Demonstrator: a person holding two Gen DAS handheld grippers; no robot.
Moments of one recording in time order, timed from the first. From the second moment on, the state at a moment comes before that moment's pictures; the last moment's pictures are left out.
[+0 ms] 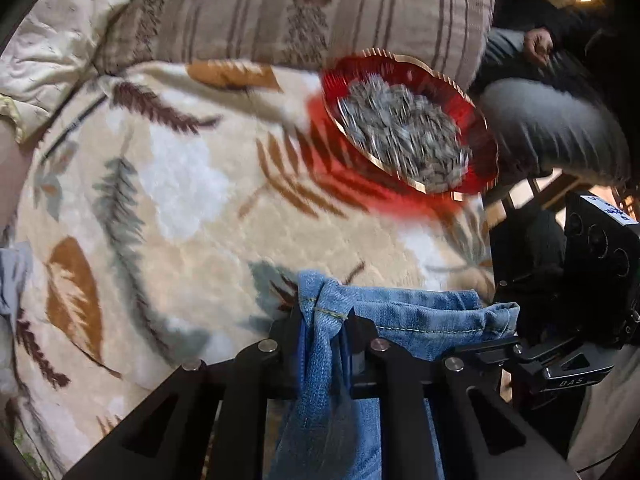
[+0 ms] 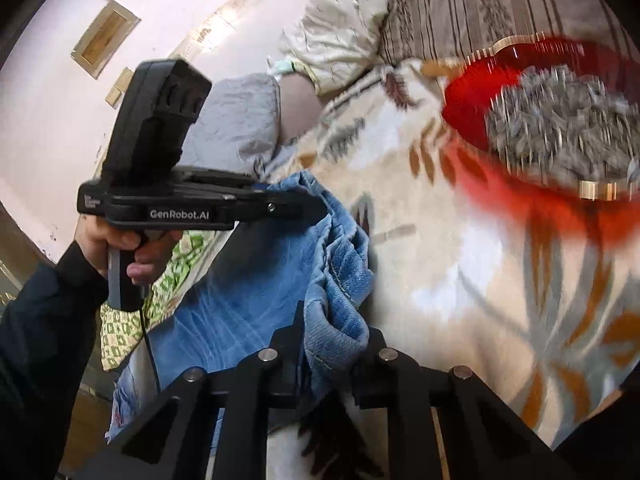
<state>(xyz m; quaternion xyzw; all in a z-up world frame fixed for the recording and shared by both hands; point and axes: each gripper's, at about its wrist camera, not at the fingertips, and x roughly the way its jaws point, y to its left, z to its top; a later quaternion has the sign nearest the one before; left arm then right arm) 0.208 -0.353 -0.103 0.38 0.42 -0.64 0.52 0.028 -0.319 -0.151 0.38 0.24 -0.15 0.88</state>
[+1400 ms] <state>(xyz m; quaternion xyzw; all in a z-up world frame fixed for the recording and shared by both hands) 0.280 -0.149 -0.001 0.18 0.41 -0.57 0.69 0.086 -0.162 -0.059 0.06 0.23 -0.12 0.96</state>
